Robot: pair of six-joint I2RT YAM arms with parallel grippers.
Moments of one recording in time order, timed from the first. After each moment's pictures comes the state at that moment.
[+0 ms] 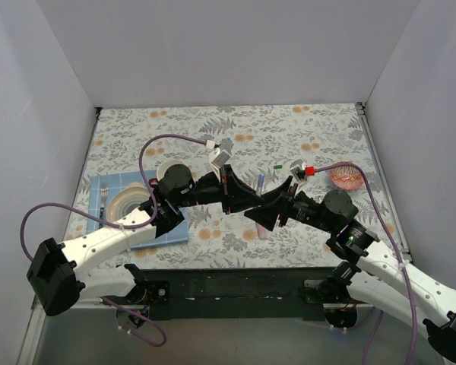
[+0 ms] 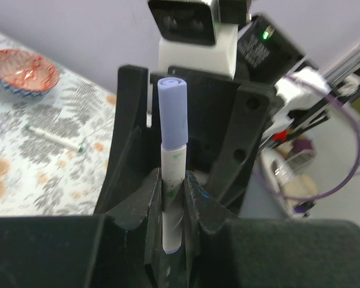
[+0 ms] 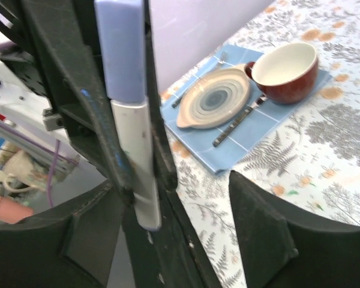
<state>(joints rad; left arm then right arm) -0.86 1.18 0.82 0.49 0.59 -0.65 0.79 0.72 0.53 0.27 -0.41 0.59</state>
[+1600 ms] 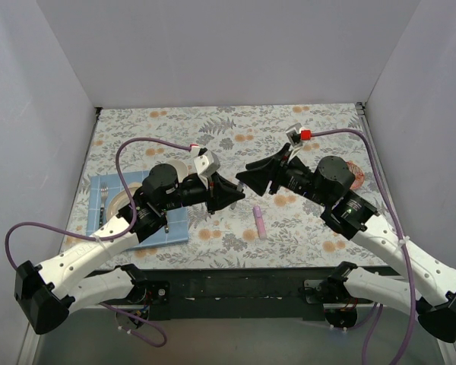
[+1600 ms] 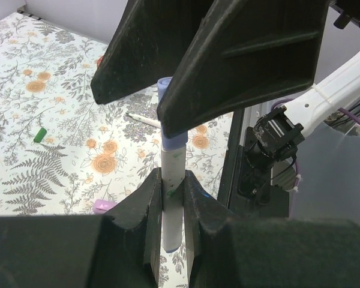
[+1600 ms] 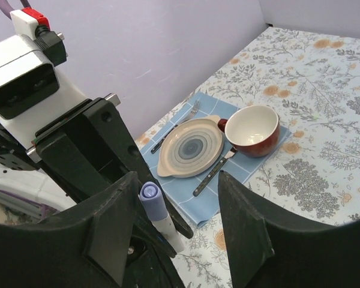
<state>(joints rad) -0.81 1.00 0.85 0.13 0.49 -0.19 0.79 0.92 0.92 0.07 -0.27 0.51</state>
